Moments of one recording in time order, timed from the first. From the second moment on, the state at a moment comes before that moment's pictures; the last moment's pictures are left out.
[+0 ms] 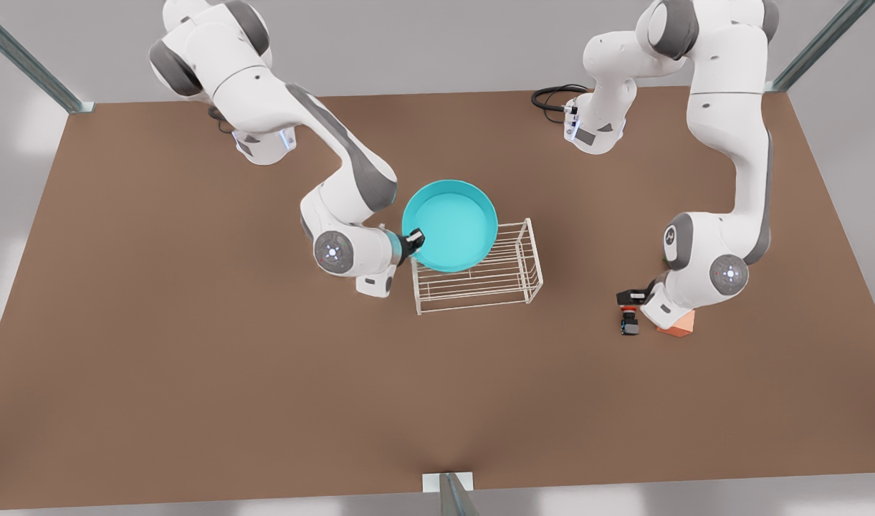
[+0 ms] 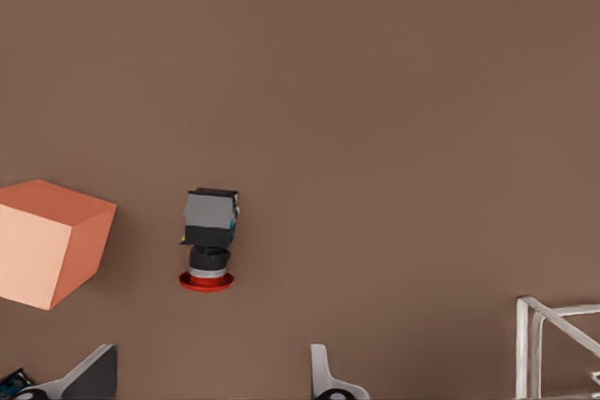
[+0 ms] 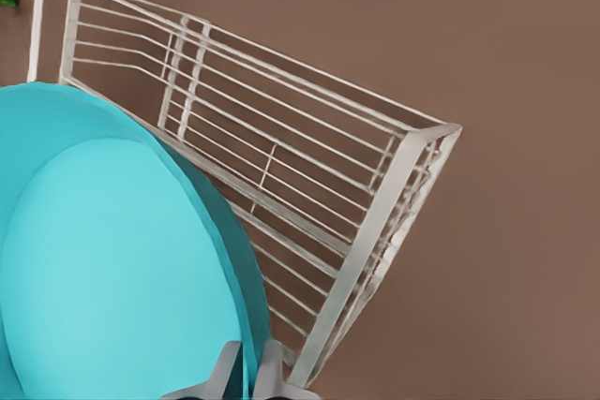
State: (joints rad) left arm 0.02 0.42 -0.07 -1.85 -0.02 2.13 -0.02; right arm 0.49 0.52 0.16 -1.47 0.46 1.85 -0.02
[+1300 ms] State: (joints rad) left arm 0.04 0.63 -0.06 -1.86 0.07 2.53 0.09; right arm 0.23 0.38 -0.20 -1.41 -0.05 1.76 -0.06
